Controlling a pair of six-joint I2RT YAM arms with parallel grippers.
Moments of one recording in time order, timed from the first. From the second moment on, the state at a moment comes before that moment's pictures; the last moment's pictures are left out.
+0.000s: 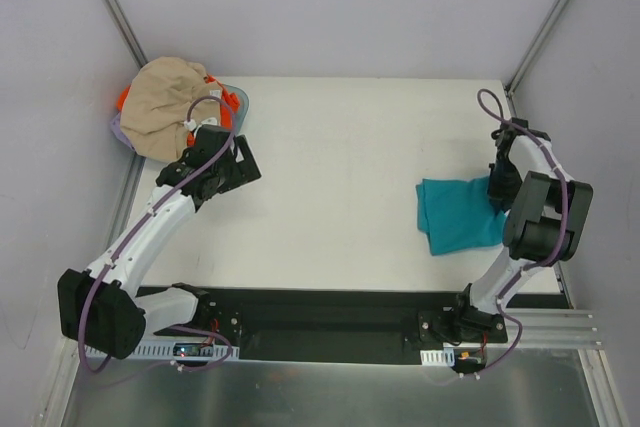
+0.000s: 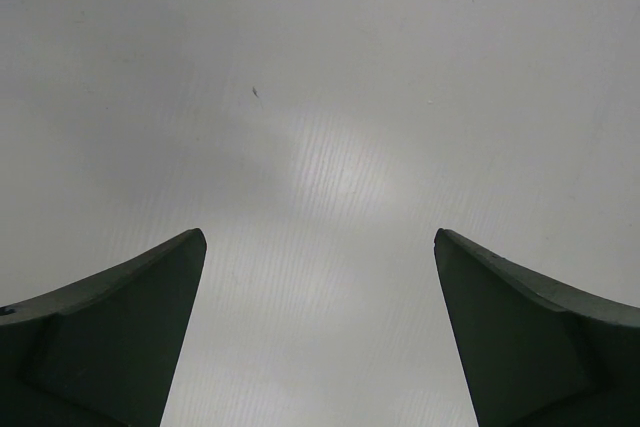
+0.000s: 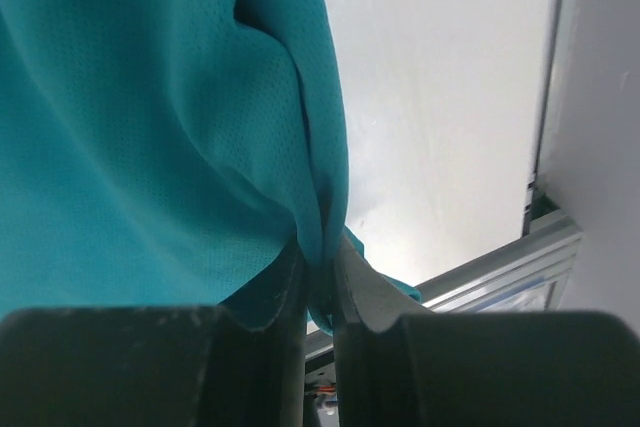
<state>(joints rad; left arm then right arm) -0.33 1.16 0.97 -0.66 -0.19 -0.62 -0.22 1.75 1.26 -0.99 0.30 0.04</state>
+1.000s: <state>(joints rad) -0.27 1.22 1.04 -0.66 -0.16 -0.61 -0.37 1.89 1.51 -1.10 0.44 -0.03</state>
